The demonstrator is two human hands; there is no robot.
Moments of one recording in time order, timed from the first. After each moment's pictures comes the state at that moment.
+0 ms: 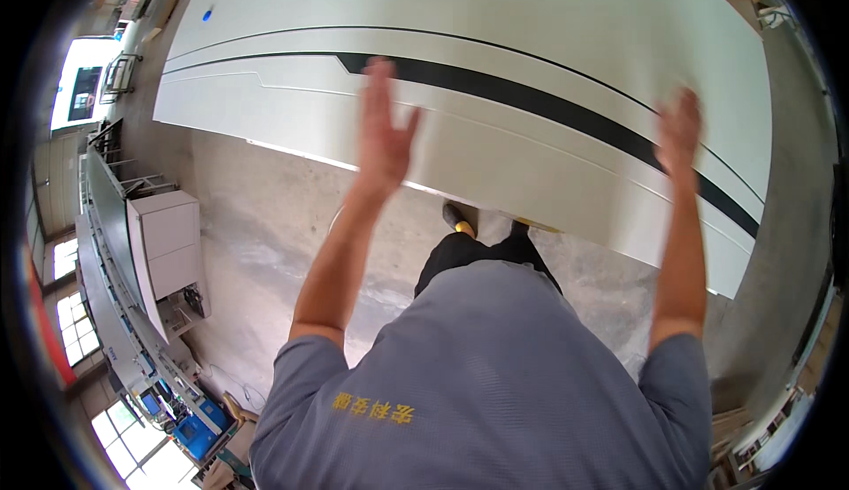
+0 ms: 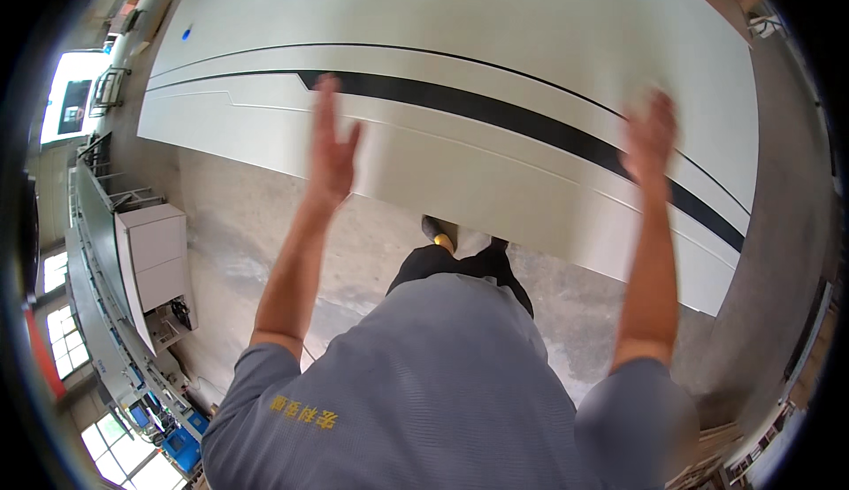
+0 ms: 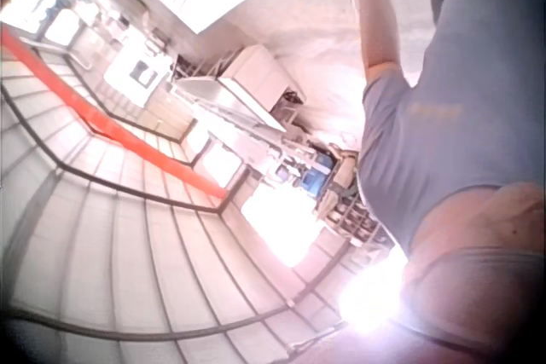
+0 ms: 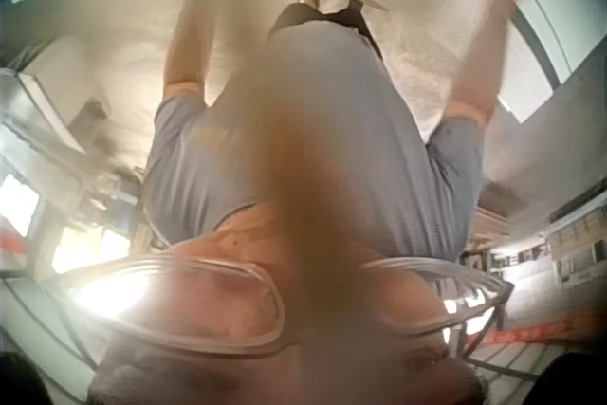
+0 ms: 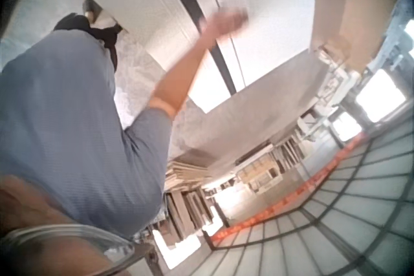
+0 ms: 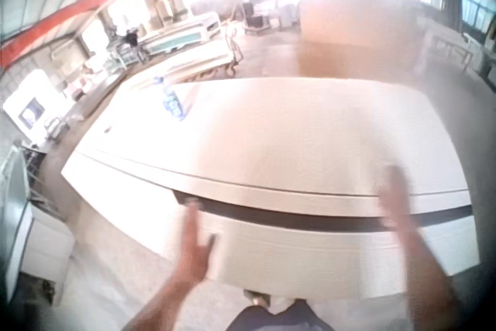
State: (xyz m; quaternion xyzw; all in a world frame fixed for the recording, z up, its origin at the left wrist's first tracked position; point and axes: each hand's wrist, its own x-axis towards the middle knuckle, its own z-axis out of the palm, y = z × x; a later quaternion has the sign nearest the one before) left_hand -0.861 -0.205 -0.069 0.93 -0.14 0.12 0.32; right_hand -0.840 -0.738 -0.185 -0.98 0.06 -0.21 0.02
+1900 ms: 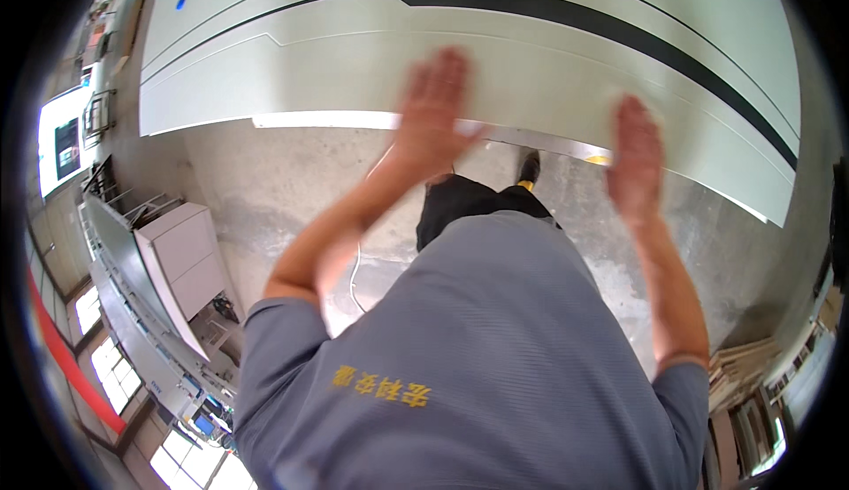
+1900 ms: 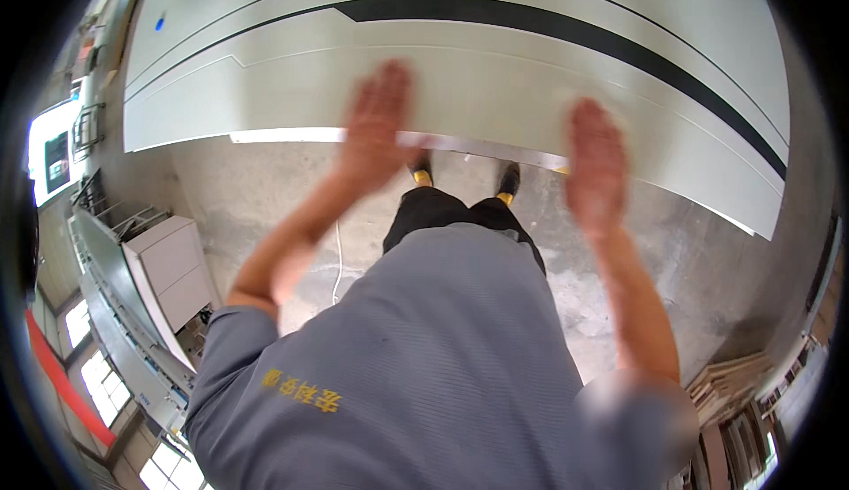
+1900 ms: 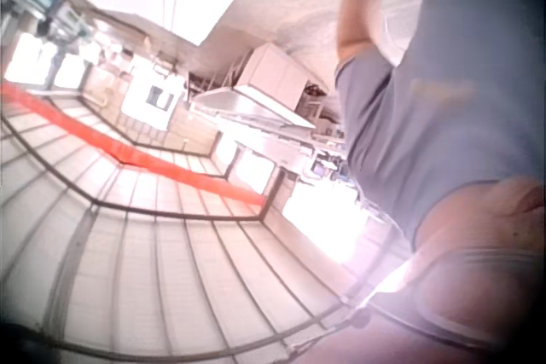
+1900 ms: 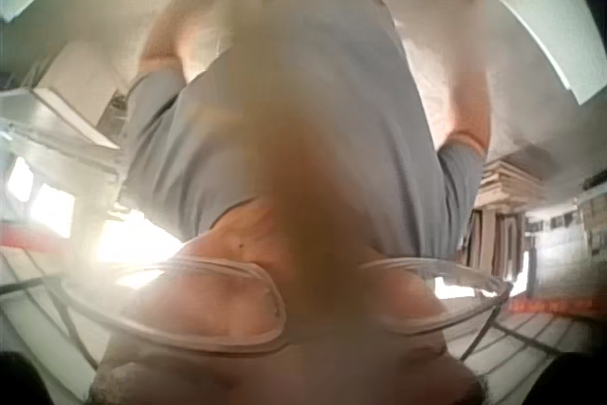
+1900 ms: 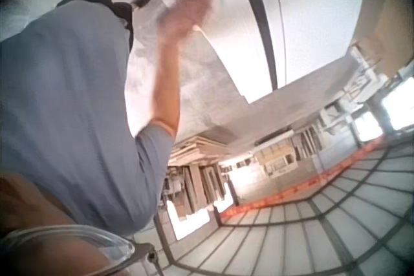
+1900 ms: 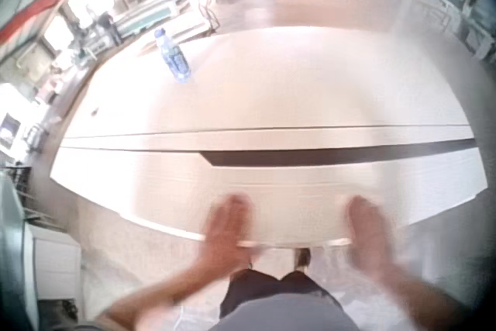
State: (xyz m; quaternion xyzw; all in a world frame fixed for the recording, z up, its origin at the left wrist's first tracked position) left_hand -0.877 -0.091 -0.115 0.93 -0.35 -0.03 0.10; right_hand -1.003 -0.420 -0.123 -1.00 -0.06 -0.03 0.00
